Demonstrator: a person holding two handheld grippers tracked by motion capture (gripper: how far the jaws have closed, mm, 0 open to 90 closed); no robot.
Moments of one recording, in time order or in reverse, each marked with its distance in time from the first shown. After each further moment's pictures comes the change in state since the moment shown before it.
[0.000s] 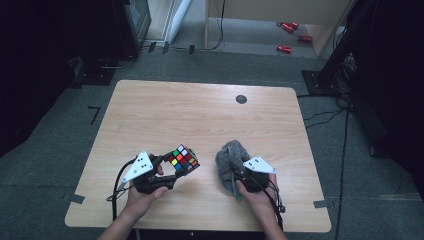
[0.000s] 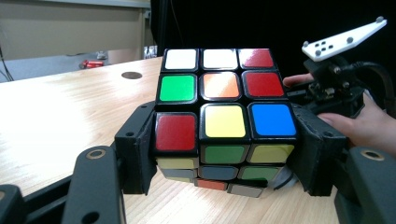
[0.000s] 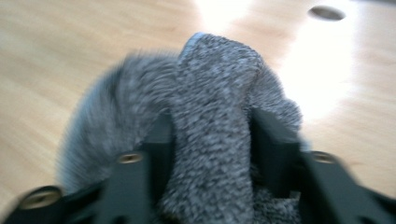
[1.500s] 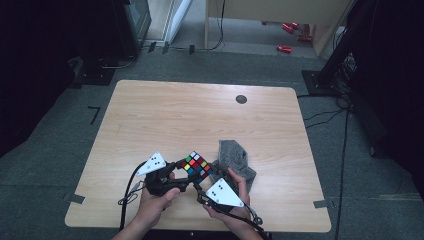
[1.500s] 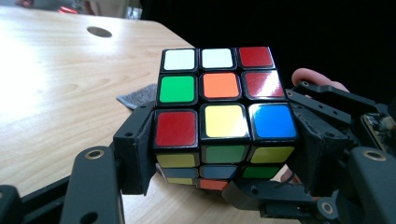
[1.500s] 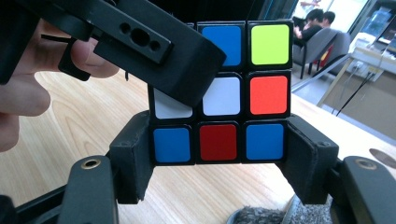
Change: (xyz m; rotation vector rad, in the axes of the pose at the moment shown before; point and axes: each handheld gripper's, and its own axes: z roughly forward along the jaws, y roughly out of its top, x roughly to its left) left arm -0.022 0.001 0.024 0.099 -0.072 -0.242; right arm 0.106 0.012 -0.022 -0.319 0.116 -0.311
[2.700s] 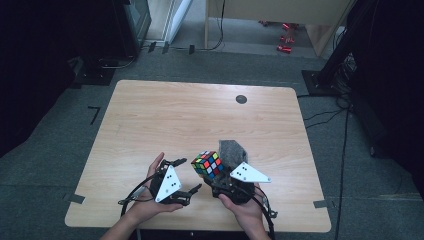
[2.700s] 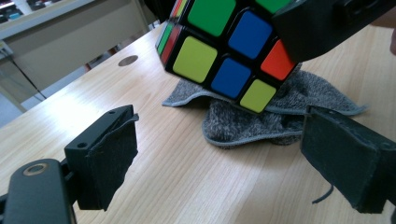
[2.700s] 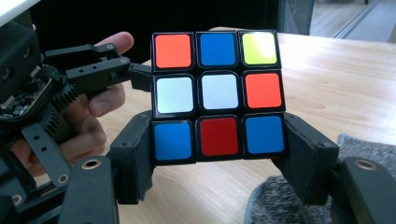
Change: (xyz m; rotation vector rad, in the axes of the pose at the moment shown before) left arm -0.013 -0.022 0.009 0.086 0.181 0.632; right arm -0.050 0.011 -0.017 0.085 0.182 0.402
